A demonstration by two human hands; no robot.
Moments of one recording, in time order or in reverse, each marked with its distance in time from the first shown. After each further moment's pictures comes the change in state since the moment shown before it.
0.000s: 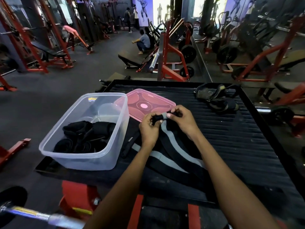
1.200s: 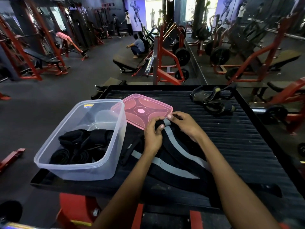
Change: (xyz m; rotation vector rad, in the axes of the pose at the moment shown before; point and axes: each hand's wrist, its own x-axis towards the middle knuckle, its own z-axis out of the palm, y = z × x) left_hand -0.003 -0.003 0.006 0.116 -0.197 0.136; right_hand 0.002 -0.003 -0.016 -0.046 -0.098 0.128
